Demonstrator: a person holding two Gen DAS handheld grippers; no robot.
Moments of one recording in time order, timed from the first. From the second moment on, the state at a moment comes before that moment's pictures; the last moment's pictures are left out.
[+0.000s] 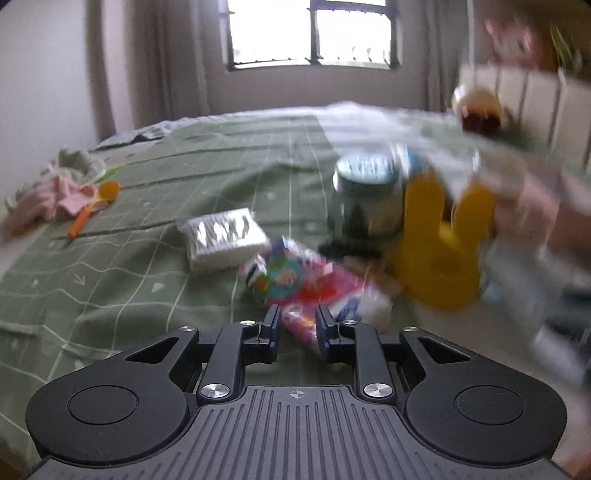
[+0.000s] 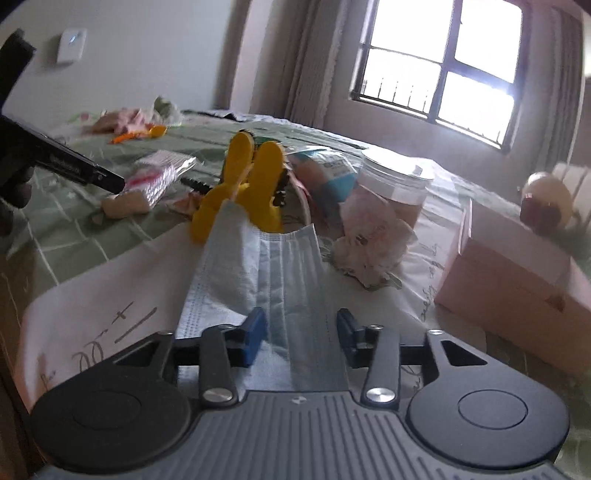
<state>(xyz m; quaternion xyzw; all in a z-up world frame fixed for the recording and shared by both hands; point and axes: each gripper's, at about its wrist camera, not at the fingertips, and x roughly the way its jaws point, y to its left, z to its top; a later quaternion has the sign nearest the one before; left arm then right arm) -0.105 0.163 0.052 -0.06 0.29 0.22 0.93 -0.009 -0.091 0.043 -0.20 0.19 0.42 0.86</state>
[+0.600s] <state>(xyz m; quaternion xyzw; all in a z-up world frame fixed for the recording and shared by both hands) -0.077 0.116 0.047 0.08 0.27 0.24 0.93 0.004 -0.098 0.039 -0.16 0.22 0.43 0.86</state>
